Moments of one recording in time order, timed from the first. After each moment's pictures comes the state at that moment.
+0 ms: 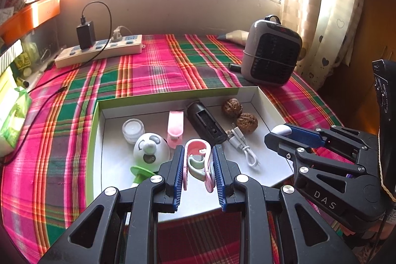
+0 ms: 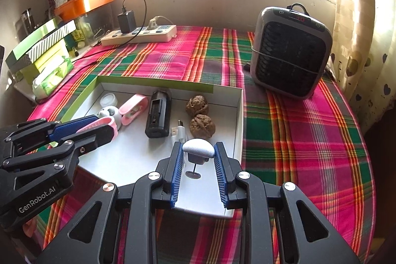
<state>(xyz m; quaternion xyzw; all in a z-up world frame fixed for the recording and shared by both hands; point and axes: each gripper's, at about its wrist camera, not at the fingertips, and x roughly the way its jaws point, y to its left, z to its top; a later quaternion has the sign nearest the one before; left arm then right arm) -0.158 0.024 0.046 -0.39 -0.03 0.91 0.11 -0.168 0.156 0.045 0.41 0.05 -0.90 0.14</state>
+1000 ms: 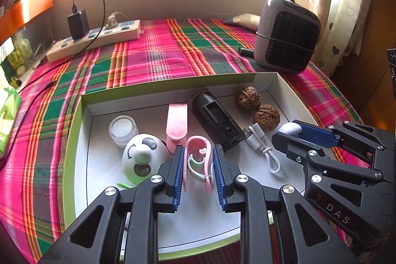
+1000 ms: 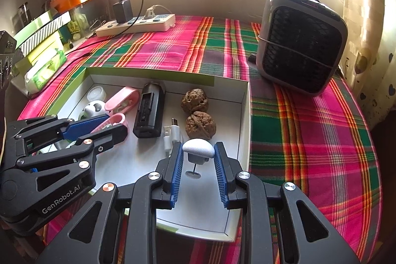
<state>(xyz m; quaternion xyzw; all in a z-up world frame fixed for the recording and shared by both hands) -0.187 0.031 0.018 -0.42 -0.01 0.90 0.09 -0.186 0.152 0.027 0.42 0.06 -0.89 0.14</state>
